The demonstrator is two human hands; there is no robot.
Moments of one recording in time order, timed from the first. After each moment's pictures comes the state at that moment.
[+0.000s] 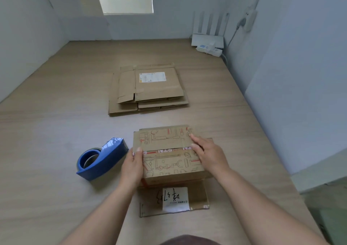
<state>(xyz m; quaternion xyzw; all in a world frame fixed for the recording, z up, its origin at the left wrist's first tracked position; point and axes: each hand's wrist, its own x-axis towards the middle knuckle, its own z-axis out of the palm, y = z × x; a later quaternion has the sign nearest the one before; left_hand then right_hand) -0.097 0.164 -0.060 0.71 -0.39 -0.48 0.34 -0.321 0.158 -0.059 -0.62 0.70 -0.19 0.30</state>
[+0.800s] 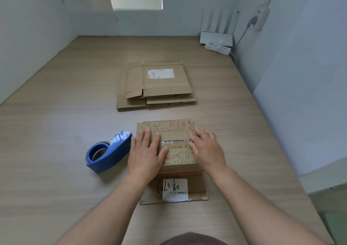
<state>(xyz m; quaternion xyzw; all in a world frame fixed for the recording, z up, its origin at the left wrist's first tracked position) -0.095 0.155 -0.056 0.67 -0.74 -0.11 -0.01 -0.287 0.154 -0.058 -0.71 0.67 -0.13 0.14</state>
